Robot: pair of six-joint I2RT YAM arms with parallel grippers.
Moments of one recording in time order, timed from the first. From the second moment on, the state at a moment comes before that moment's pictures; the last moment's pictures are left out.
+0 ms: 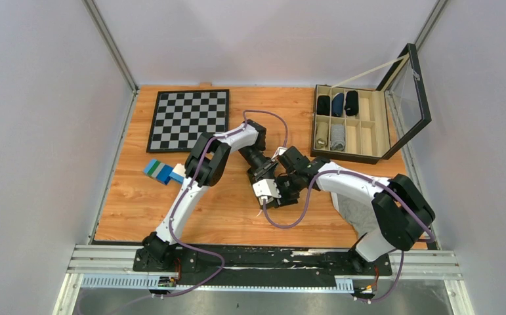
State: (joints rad) left arm -0.63 2.61 2.05 -1.61 1.18 0.82; right arm 0.73 1.54 0.91 -0.54 -0.46 -1.15
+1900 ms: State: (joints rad) left arm -0.94 0.92 0.56 -0.32 0.32 1.06; right arm 0.51 2.24 1.58 -1.28 -0.82 -0.95
